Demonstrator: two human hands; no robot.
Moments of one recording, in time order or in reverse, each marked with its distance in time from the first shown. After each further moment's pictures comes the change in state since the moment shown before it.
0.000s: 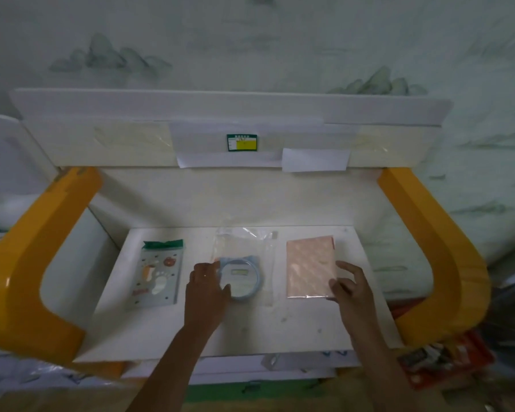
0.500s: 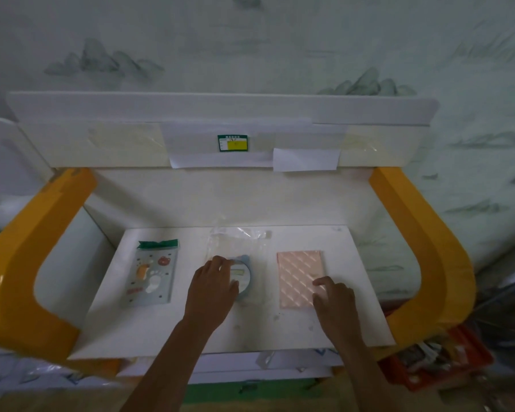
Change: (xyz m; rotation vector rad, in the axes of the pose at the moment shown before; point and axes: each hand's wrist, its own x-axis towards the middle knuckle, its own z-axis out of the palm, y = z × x) left_hand -0.001 0.029 -0.008 0.175 -0.002 0.321; right_hand 0.000 0.031 0.005 -0.785 -0.054 -0.200
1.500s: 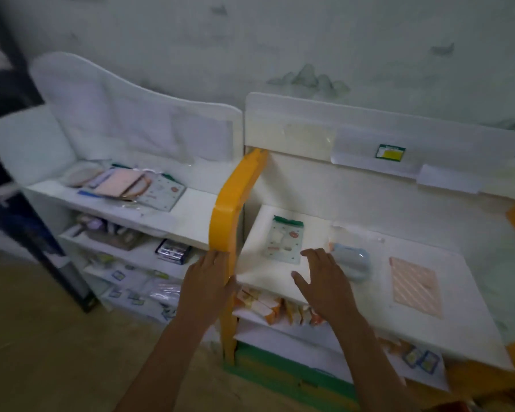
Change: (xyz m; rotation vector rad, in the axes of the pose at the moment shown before) left_hand -0.213 -0.149 -0.187 0.165 0.160 -0.288; right_hand -0.124 -0.262 0.061 -0.144 -0.099 -0.629
